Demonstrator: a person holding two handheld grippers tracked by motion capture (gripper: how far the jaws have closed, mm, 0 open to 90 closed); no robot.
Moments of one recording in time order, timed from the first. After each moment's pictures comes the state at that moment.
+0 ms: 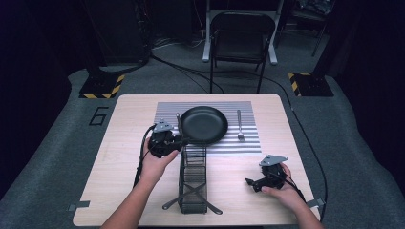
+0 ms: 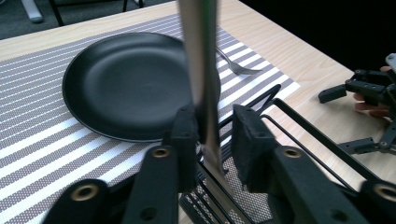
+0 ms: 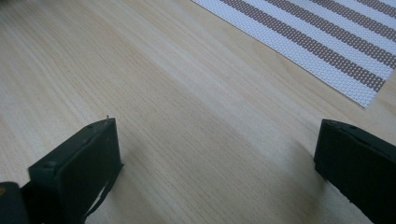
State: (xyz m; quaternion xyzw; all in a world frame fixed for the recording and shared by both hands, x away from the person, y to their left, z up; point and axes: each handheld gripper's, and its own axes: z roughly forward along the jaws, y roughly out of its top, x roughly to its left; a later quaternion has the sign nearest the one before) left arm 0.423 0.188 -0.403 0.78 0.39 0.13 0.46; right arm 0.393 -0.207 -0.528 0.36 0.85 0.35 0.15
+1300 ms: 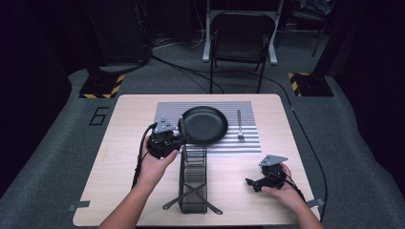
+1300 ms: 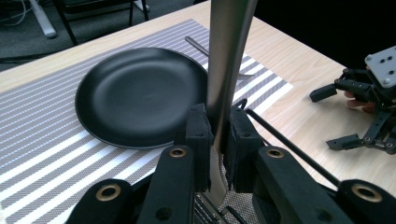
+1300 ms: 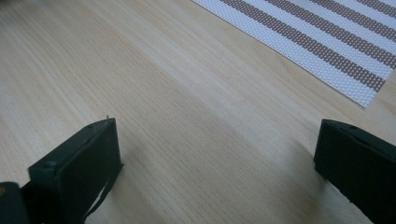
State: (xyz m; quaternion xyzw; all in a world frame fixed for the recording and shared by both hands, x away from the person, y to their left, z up) left arm 0.403 0.179 -0.367 0.80 0.38 0.17 0.44; right arm 0.393 -0.206 -0.528 0.36 0.85 0.35 0.15
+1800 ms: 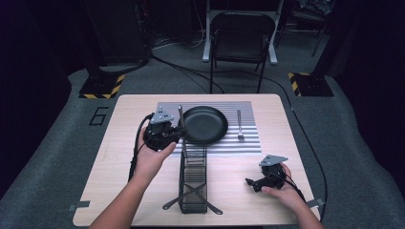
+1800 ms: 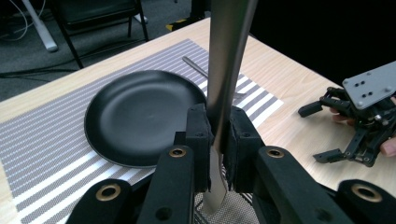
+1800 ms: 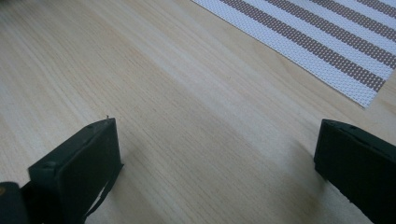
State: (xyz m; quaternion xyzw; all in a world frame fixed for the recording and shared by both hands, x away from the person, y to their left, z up) left arm 0.403 0.181 -0.328 0.80 0.36 0.17 0.45; right arm 0.393 -0.206 -0.528 0.36 0.85 0.35 0.15
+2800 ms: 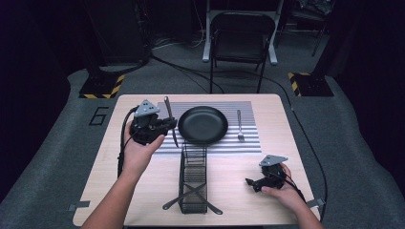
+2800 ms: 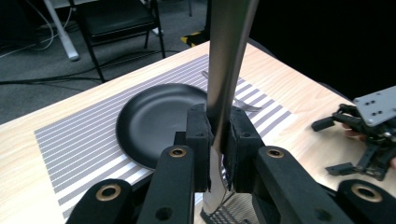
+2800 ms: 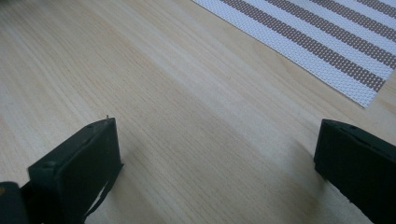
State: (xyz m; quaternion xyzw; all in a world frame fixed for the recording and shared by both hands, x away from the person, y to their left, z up) left arm 0.403 0.208 -0.311 0.78 0.38 0.20 0.46; right arm 0.393 -0.206 -0.528 0.36 0.85 0.35 0.15
